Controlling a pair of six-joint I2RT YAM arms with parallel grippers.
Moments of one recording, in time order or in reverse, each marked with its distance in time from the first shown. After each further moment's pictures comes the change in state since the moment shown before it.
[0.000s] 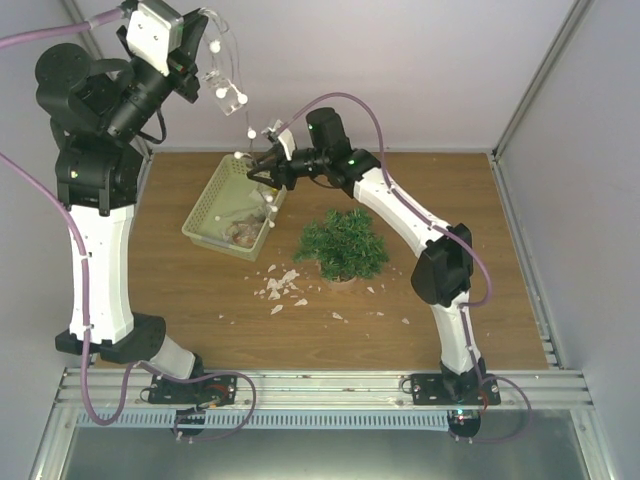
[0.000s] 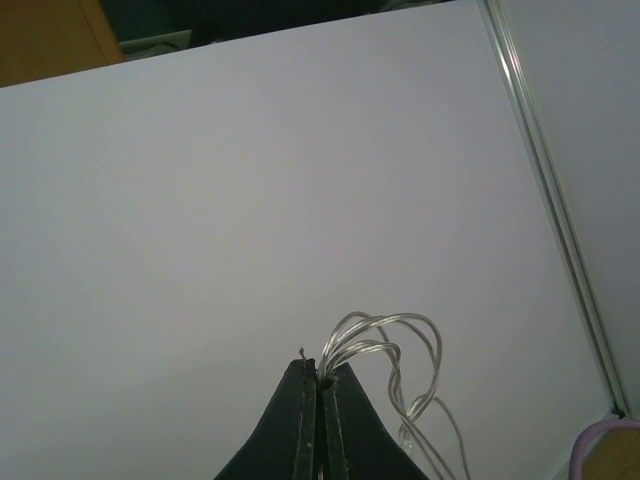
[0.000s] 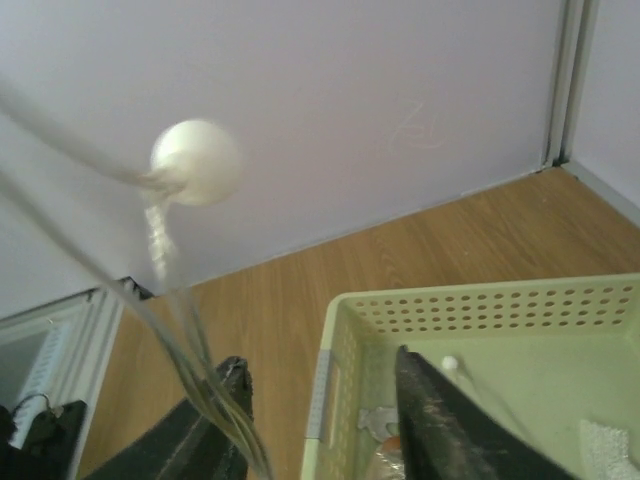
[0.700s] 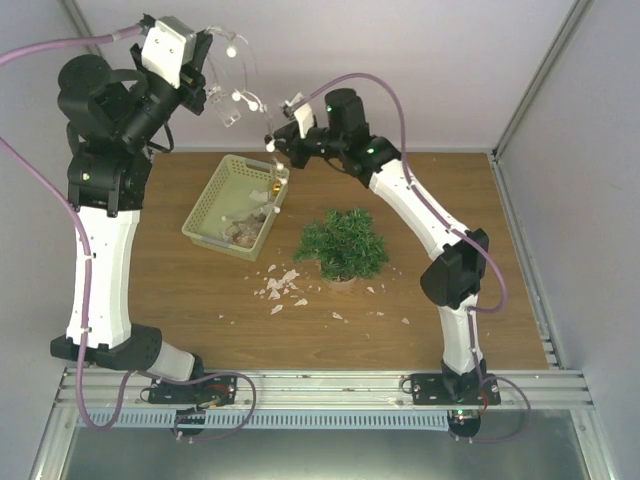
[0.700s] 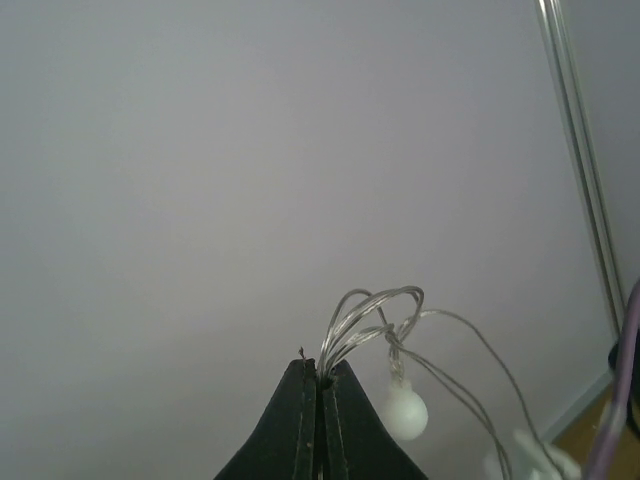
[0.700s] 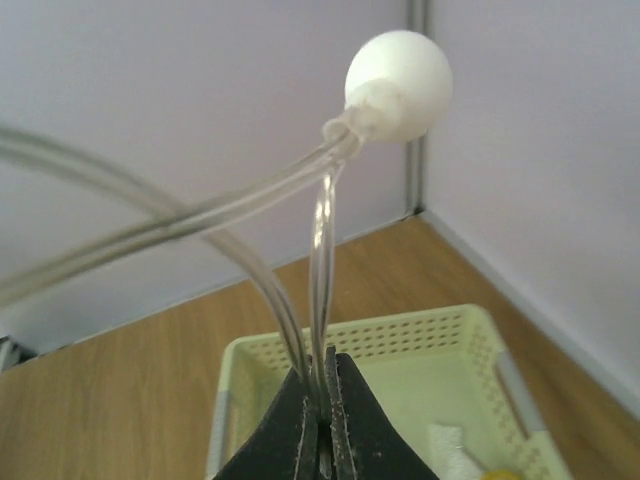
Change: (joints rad) left arm -0.001 -0.053 -0.154 0.011 -0.058 0.031; right arm -0.035 -0.050 0.064 -0.038 0.187 -0.023
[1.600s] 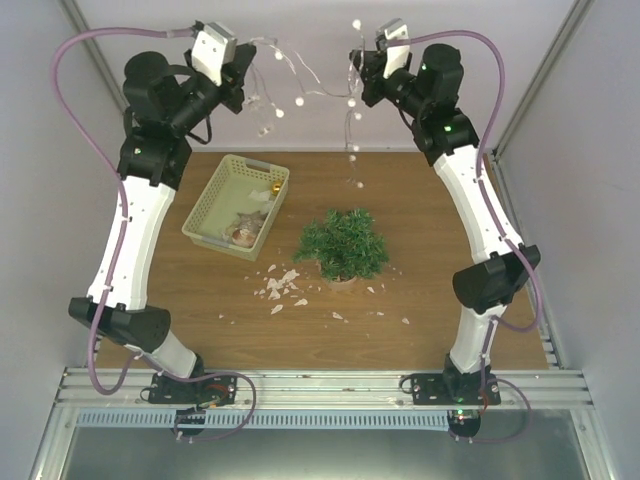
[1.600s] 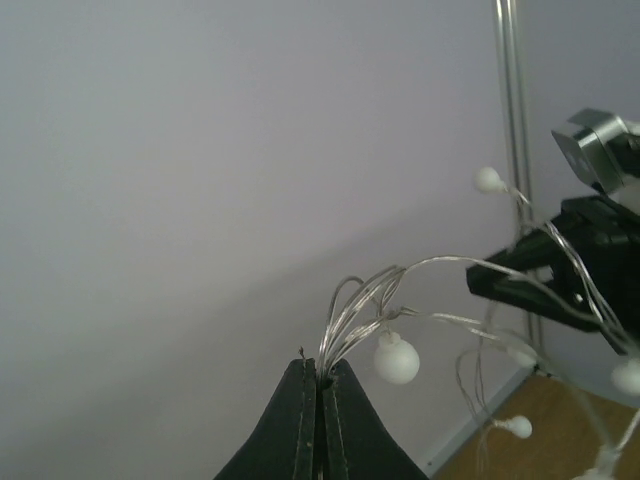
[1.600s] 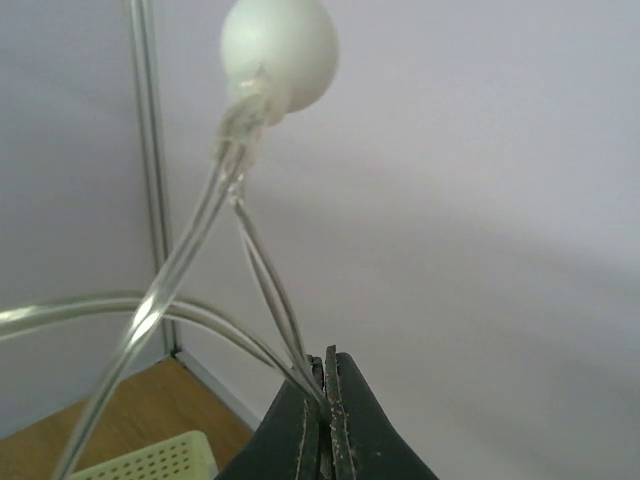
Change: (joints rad) left arm -0.053 0.112 -0.134 0.184 0.050 -0.124; right arm -0.280 -0.167 0.040 0.164 0.188 -0.011
